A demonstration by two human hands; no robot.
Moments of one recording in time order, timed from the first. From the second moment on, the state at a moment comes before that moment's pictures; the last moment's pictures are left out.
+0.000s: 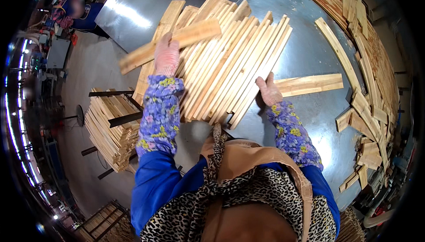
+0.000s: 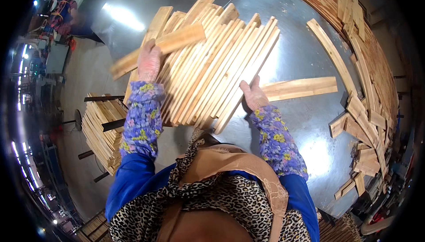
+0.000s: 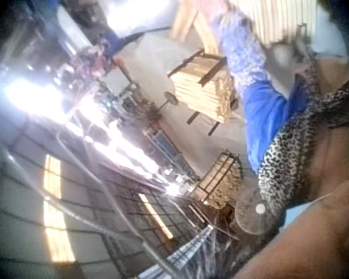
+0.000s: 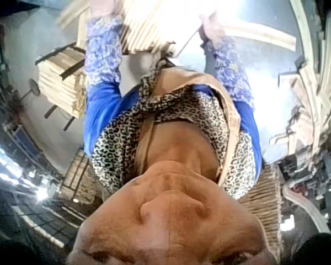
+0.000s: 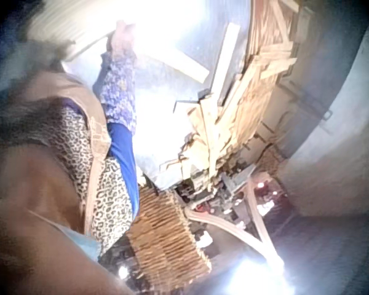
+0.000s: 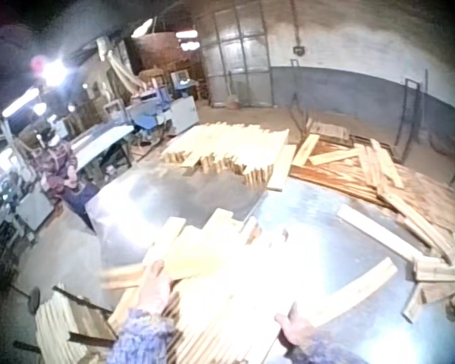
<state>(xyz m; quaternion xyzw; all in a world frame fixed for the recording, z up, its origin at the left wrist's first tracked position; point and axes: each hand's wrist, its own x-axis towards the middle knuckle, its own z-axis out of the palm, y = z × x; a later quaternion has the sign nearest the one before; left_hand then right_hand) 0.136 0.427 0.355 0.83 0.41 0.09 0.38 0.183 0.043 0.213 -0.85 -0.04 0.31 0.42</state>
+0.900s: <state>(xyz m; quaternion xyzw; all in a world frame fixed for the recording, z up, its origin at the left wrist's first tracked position) 0.170 0.347 0.260 0.93 0.15 0.10 0.32 0.241 -0.037 0.188 -0.93 0.29 0.03 0.21</state>
